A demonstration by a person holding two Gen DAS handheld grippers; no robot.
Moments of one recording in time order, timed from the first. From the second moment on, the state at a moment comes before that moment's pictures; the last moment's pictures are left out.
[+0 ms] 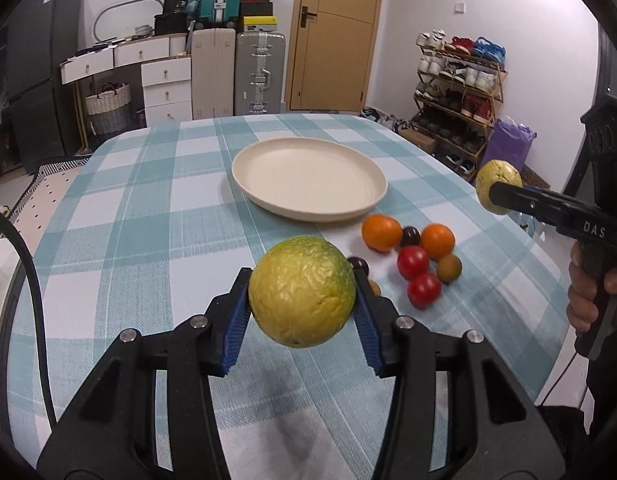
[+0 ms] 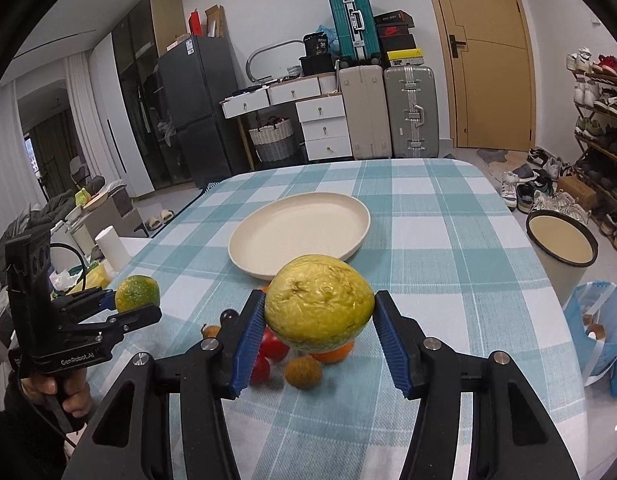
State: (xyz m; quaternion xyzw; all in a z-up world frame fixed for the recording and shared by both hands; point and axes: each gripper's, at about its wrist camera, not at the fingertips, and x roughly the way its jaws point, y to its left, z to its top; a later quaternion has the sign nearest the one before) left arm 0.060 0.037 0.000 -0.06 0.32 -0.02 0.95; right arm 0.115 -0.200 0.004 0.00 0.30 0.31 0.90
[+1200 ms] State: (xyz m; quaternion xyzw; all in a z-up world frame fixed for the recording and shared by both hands) left arm 0.202 0.032 0.010 -0.05 0.30 -0.02 0.95; right arm 0.215 -0.130 0.004 0.01 0.34 0.33 0.88
